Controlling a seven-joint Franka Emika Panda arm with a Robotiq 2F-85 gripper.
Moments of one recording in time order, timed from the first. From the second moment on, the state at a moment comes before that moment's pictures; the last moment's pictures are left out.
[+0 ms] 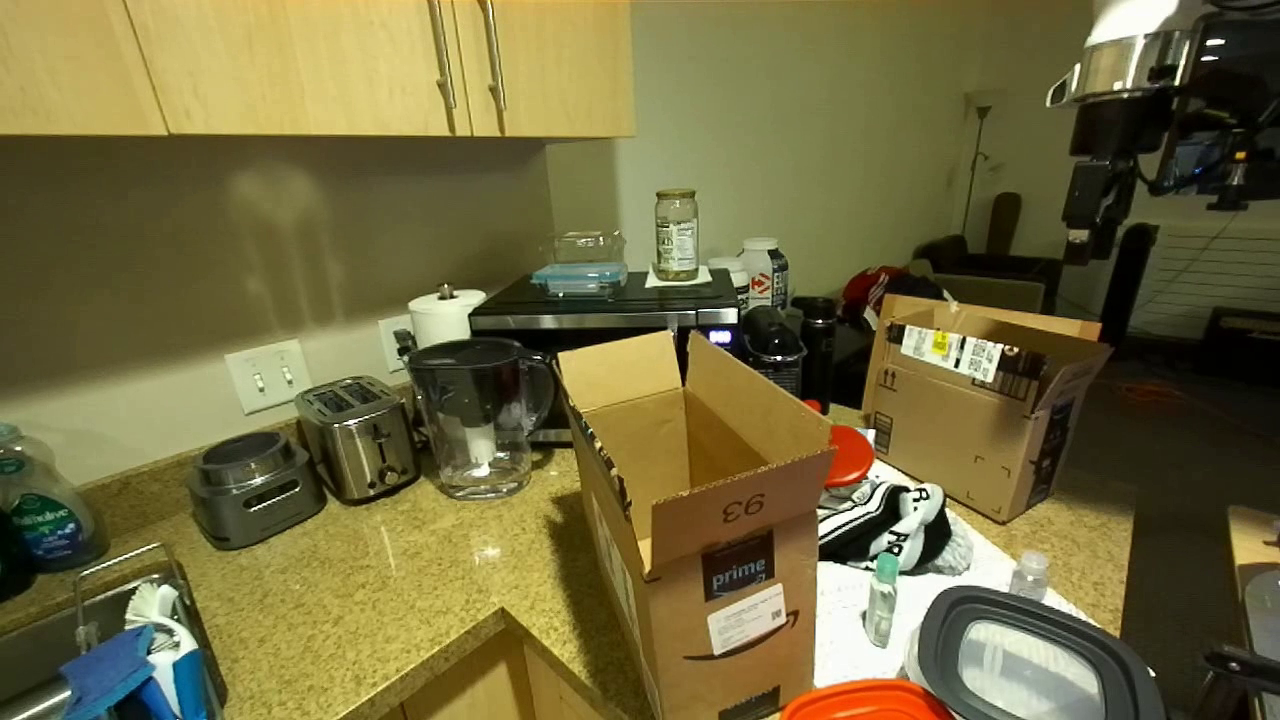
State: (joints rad) arm -0.13 -0.60 -0.16 -2.45 -0.02 1.82 -0.07
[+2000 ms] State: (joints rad) arm 0.10 -0.19 0.19 -2.69 0.05 2.63 0.37
